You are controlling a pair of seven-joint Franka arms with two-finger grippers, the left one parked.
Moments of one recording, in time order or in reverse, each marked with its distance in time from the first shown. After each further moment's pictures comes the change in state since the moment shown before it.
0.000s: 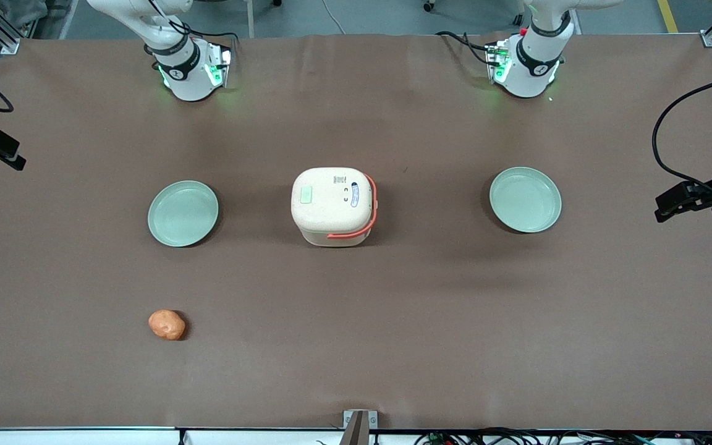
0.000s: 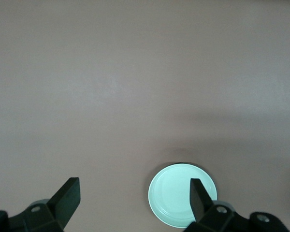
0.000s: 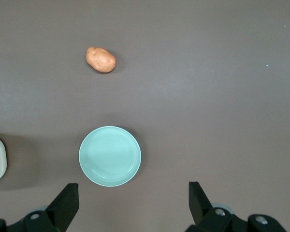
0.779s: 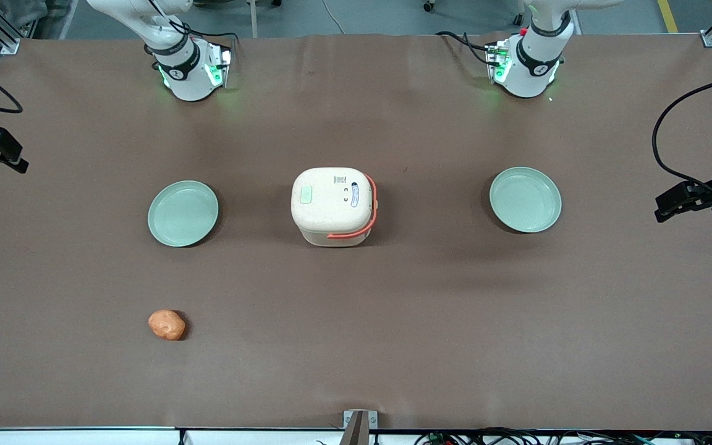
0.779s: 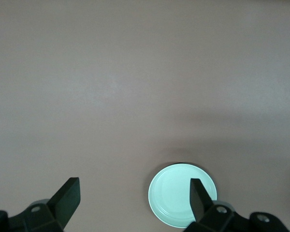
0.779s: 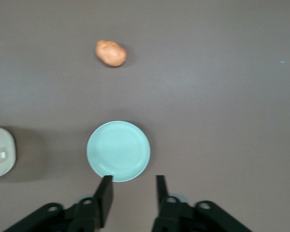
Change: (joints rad) arm 0.032 0.002 0.011 -0.018 0.031 -0.008 0.013
